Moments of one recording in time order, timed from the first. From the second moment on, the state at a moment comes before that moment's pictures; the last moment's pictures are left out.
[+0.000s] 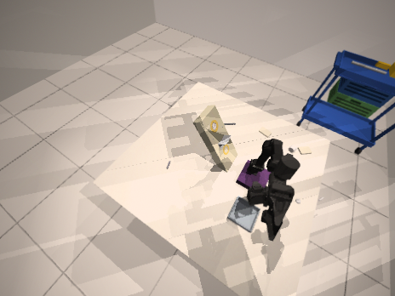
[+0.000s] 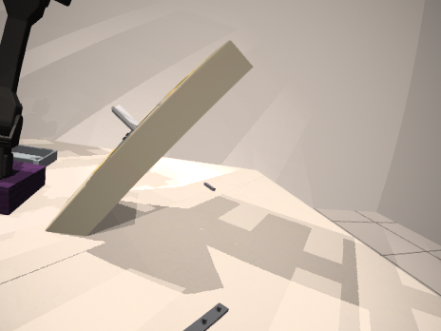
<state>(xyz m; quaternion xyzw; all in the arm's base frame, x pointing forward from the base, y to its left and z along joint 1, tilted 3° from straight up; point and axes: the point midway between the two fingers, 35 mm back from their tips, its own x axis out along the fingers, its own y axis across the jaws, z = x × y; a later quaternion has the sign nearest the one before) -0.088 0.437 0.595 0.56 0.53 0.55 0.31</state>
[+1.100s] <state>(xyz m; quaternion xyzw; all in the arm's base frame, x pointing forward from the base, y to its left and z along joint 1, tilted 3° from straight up) 0.275 0.202 0.426 0.35 0.24 0.25 0.87</state>
